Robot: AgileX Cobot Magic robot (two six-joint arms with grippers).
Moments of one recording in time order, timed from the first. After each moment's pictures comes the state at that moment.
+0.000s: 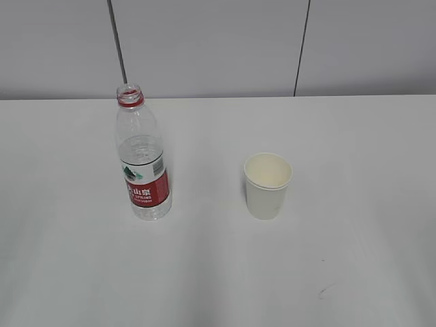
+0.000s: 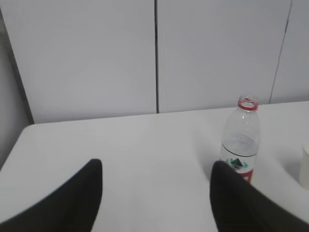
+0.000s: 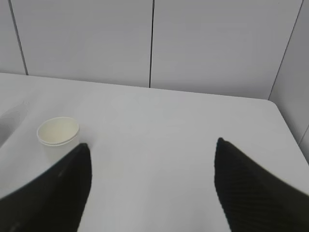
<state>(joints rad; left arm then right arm) -0.06 -0.02 -0.52 -0.01 0.73 0.07 -0.03 -0.01 -0.44 0.12 0.72 -0.19</state>
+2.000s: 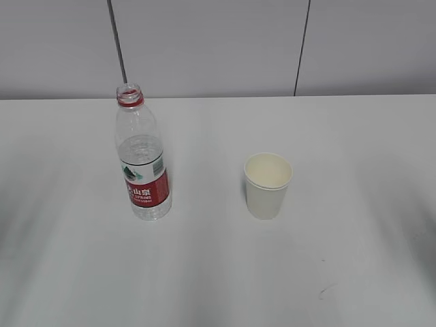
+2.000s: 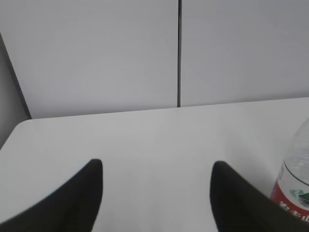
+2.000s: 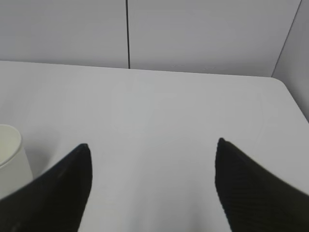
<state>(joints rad) -0.06 0.68 -0.30 0.00 -0.11 0.07 -0.01 0.75 -0.30 0.12 -0.08 -0.20</state>
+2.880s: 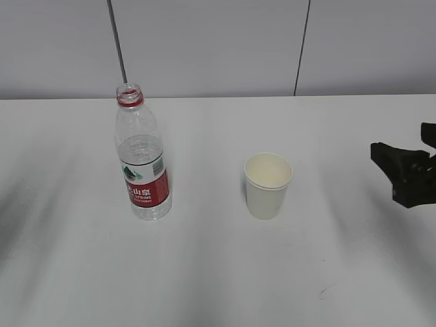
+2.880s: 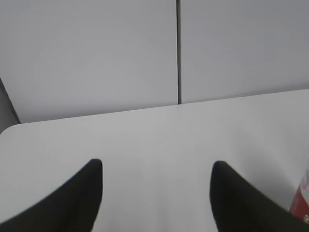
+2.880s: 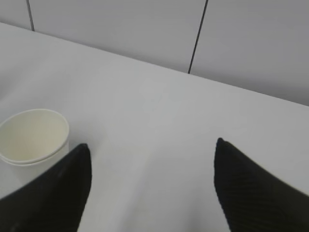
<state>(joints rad) -0.09 1.00 -0.30 0.04 -0.42 0.07 0.09 1.18 -0.33 -0.20 -0.46 -0.02</state>
